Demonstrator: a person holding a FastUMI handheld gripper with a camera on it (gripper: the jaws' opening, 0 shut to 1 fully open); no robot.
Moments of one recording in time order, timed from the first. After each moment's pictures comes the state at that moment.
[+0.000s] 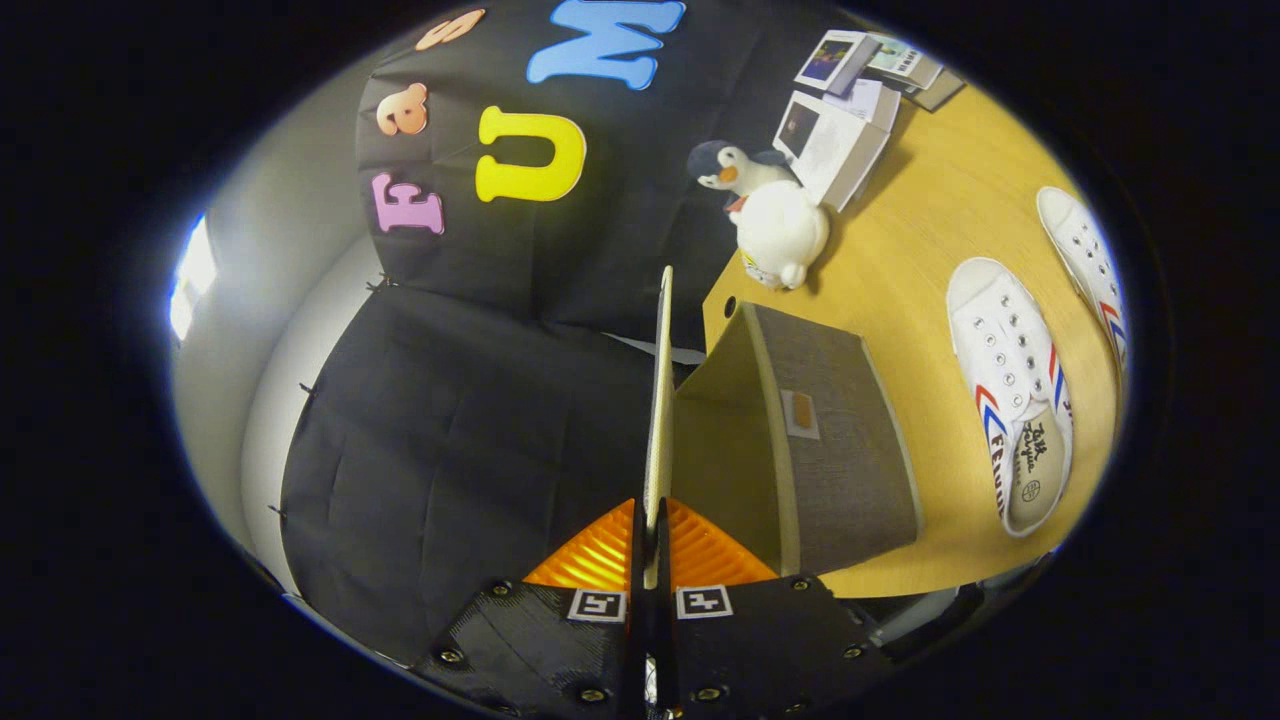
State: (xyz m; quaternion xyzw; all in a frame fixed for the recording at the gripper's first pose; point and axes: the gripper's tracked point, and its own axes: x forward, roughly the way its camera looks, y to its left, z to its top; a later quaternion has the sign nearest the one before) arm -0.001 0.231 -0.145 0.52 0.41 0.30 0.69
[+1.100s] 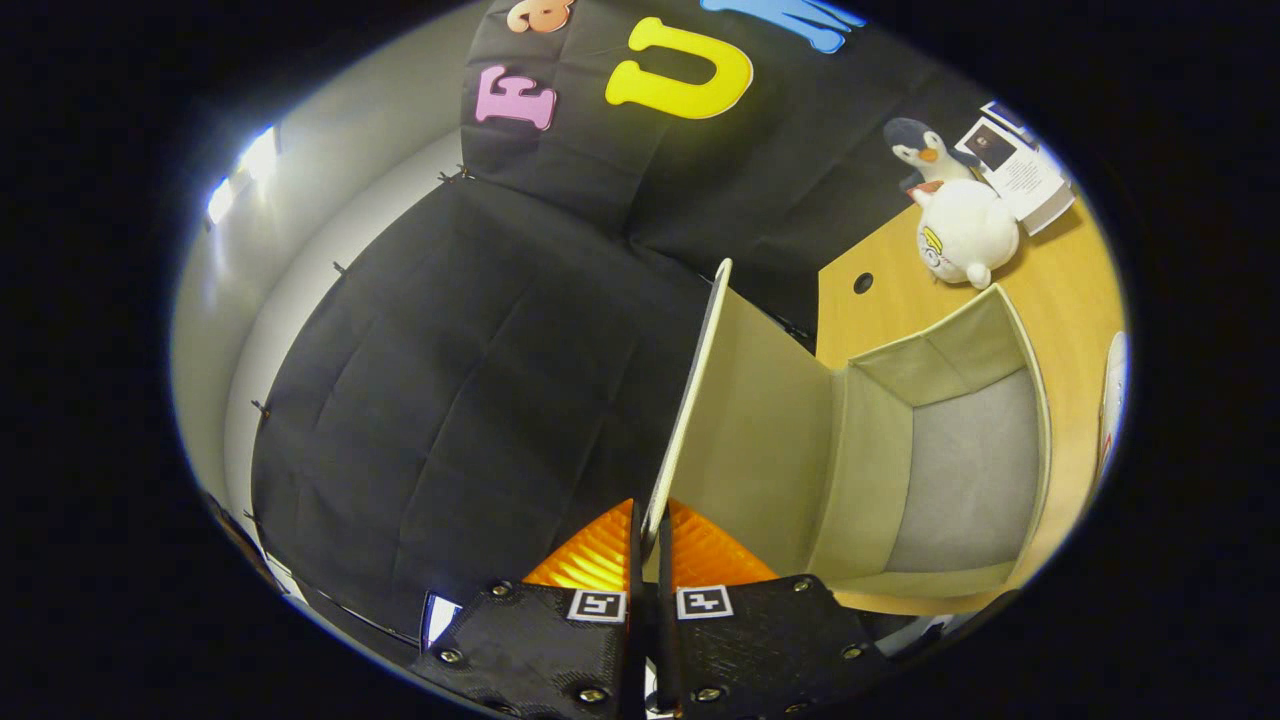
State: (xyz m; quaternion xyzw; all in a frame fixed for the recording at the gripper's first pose) arm 0.002 0.388 -0.063 0.42 0.40 0.42 0.70
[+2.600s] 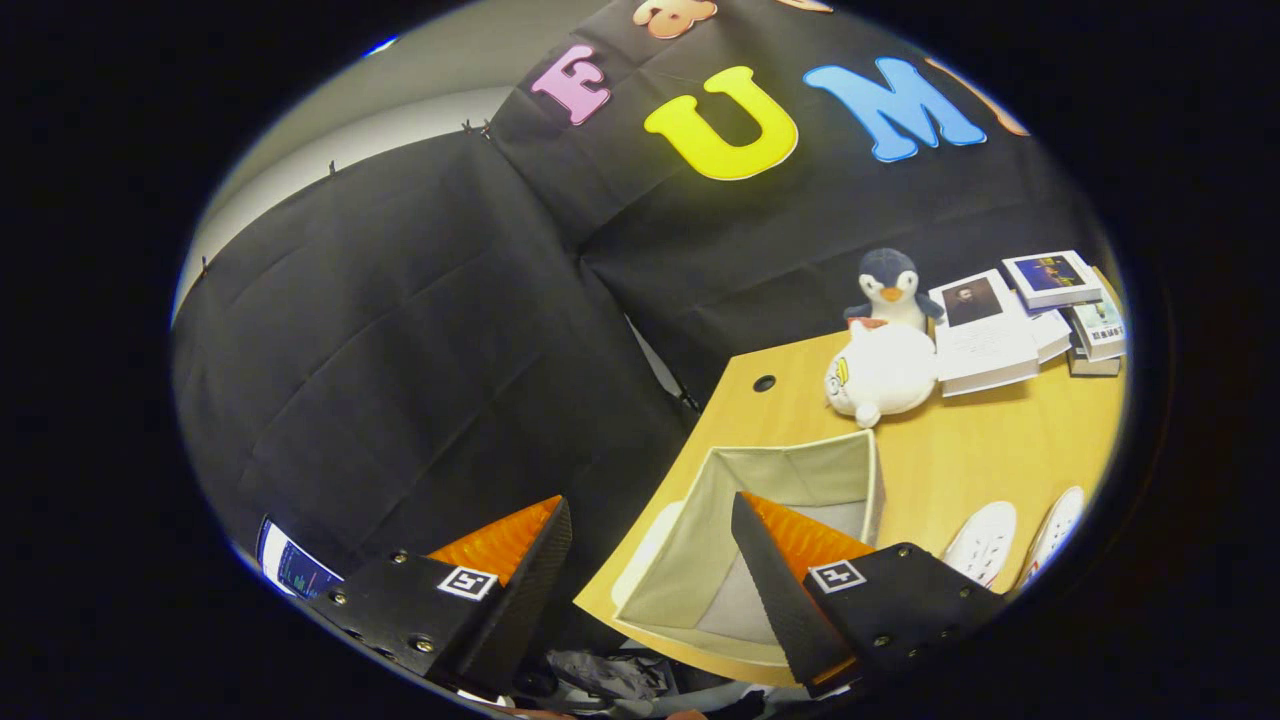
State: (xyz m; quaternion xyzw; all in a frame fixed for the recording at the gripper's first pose) arm 0.053 0.284 -0.122 0.23 0.34 0.33 0.85
